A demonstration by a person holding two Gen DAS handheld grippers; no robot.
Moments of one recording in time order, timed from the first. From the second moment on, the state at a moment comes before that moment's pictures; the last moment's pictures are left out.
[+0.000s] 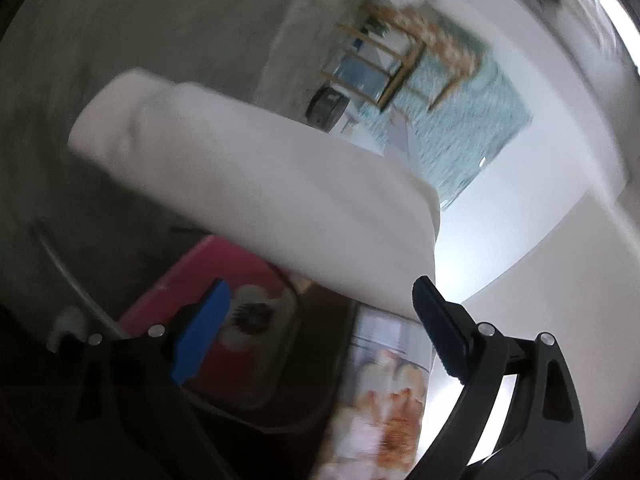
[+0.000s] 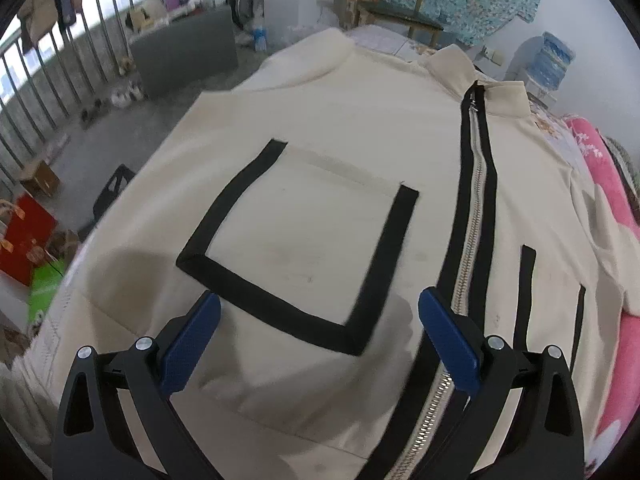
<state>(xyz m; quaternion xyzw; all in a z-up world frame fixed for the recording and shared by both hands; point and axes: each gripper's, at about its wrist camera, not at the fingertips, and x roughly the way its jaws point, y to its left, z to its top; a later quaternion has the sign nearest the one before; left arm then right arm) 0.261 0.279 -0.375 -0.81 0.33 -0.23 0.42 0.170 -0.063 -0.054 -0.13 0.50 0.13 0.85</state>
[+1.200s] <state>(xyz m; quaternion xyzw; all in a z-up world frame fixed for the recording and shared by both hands) 0.353 0.368 0.051 -0.29 0.29 -0.04 0.91 0.146 -0.149 -0.028 0.01 0.45 0.05 0.89</state>
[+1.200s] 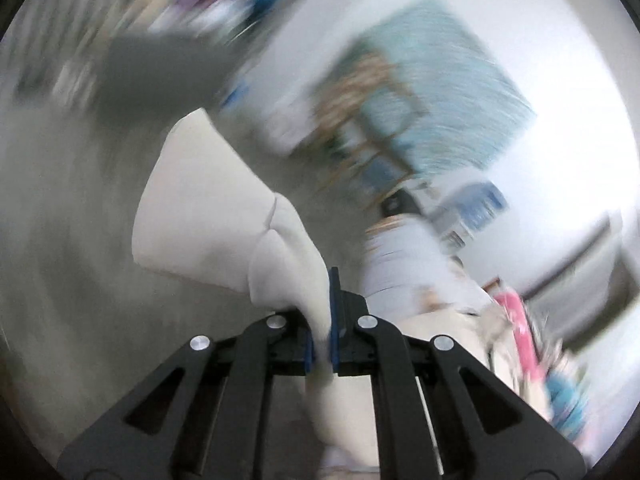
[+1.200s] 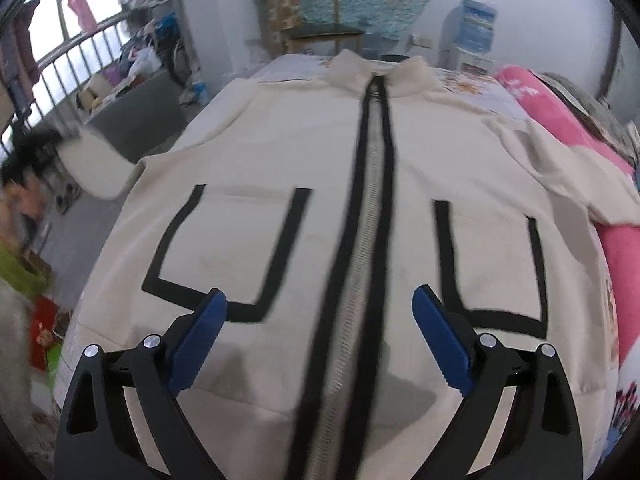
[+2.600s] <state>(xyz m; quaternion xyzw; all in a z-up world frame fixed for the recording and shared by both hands) 0.200 0.064 -0.008 0.05 0.43 -0.06 0.90 0.116 -0.285 -0.048 0.12 0.51 0.09 0.85</state>
